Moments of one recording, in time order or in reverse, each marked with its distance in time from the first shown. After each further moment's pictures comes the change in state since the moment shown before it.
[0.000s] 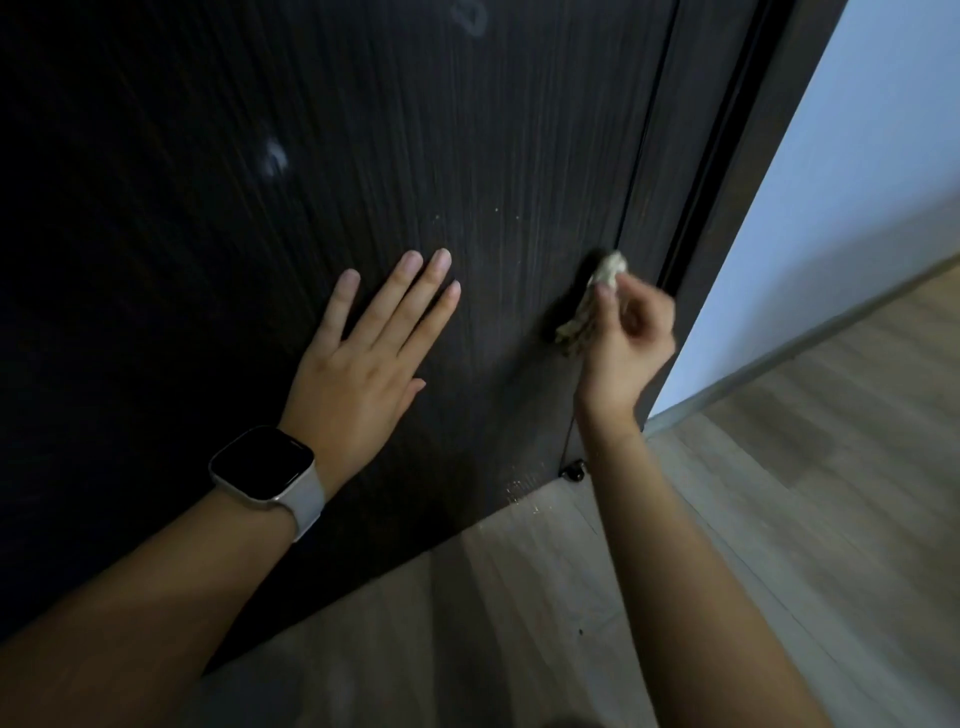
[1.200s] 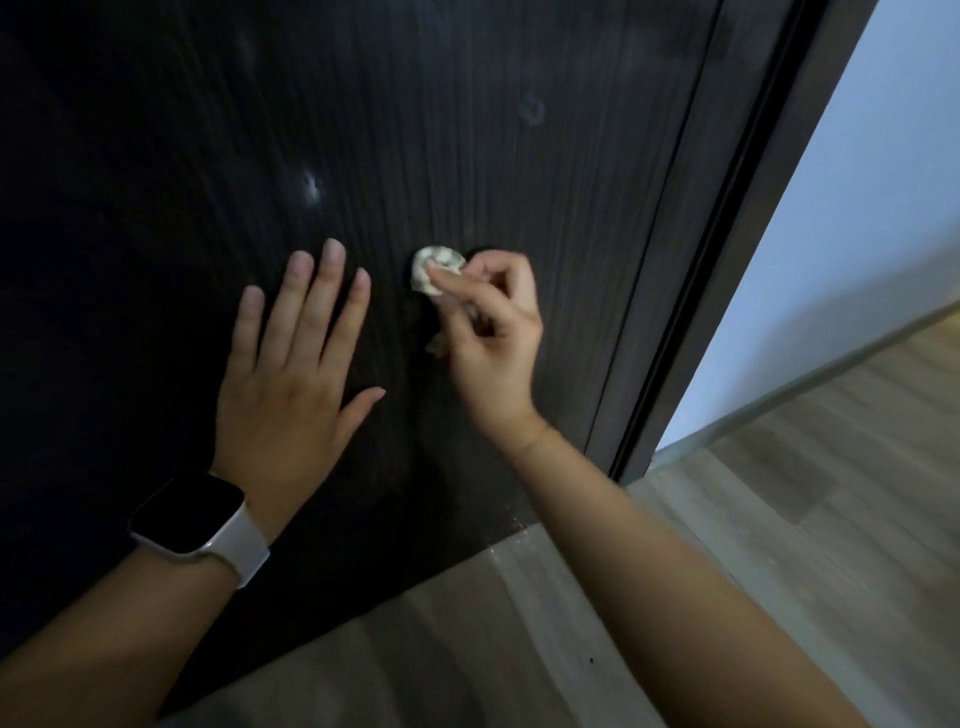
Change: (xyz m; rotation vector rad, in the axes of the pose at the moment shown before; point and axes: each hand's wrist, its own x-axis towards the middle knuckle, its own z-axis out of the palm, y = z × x) left_hand -0.042 -0.061 -0.024 -0.222 0.053 -0.340; right_hand -0.077 -0.088 0.088 0.057 -0.460 -0.515
